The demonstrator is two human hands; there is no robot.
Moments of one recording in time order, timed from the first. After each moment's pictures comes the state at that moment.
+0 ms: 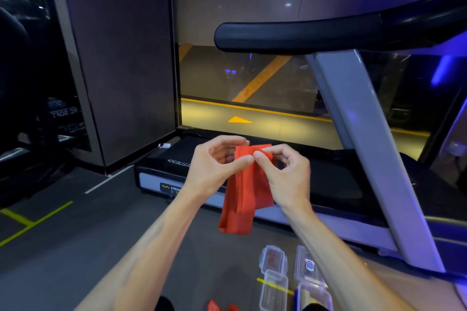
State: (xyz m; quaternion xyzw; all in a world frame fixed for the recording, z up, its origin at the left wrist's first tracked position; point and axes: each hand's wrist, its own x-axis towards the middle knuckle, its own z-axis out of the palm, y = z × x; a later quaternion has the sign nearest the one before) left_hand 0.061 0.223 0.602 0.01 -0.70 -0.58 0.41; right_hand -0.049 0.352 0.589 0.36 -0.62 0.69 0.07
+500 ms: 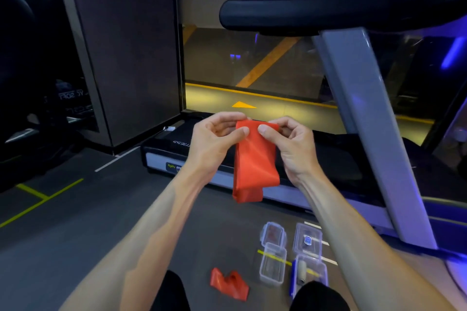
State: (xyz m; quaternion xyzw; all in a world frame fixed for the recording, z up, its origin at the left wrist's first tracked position) left_hand 0.083 0.246 0.596 0.02 -0.63 -0.63 0.45; right_hand -0.037 0.373 0.598 0.40 -0.52 0.75 -0.11
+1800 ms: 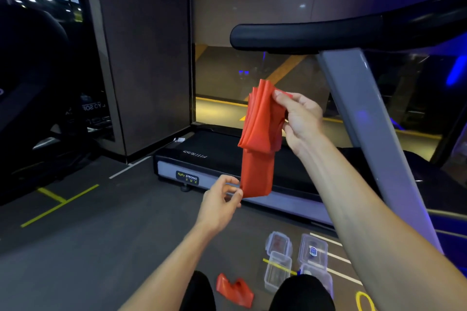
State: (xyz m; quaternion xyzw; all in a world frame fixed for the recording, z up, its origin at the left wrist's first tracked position) left_hand 0.124 0.281 0.485 0.21 -0.76 -0.50 0.36; right_hand 0.007 0.387 0.685 0.24 -0.46 0.84 -0.17
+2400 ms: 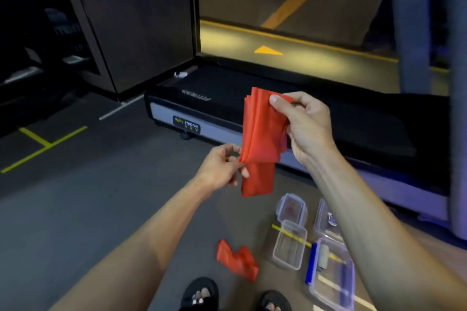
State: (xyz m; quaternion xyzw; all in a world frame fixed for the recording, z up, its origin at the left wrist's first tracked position) left_hand -0.014 0.126 0.392 0.27 -0.71 -0.63 0.19; right_hand -0.139 0.232 0.495 0.26 -0.55 0.77 -0.20
